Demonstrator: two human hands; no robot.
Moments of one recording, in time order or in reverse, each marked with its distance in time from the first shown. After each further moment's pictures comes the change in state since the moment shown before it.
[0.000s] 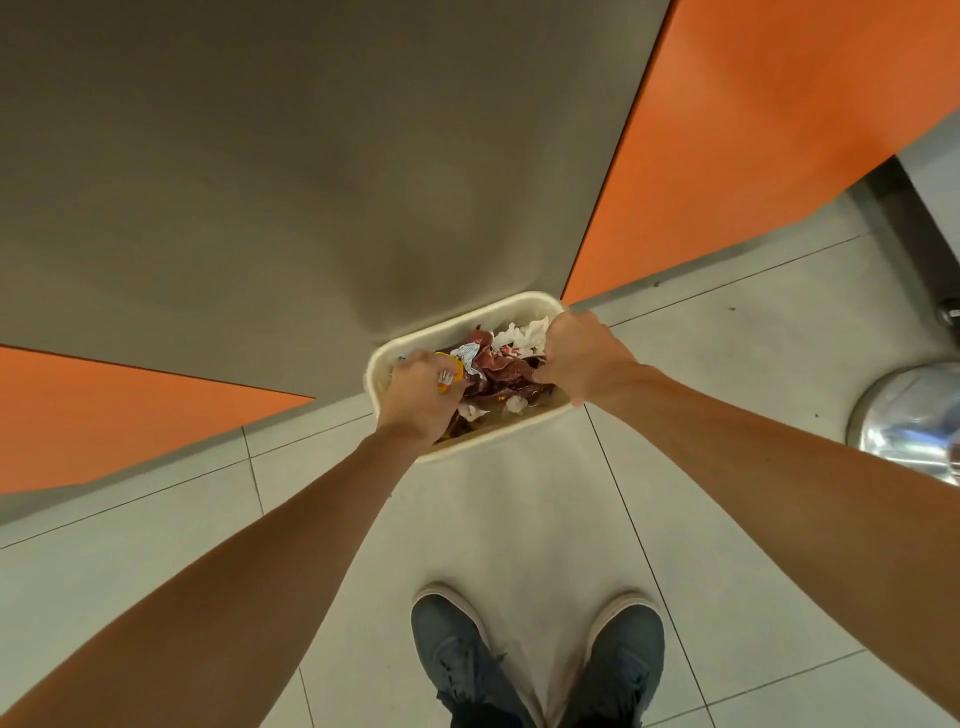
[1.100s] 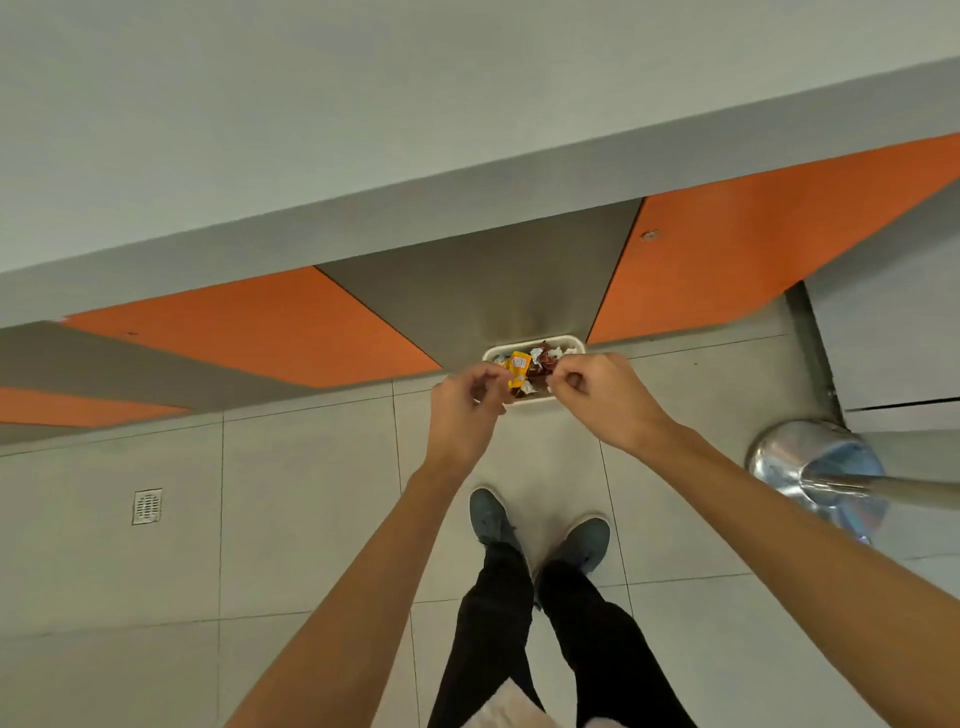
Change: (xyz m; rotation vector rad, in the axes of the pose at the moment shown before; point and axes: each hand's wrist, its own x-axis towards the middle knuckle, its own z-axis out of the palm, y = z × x) left_hand -0.325 0.214 -0.309 -0.653 0.265 -0.087; right_hand -0.351 -0.132 -0.225 0.239 0.150 -0.457
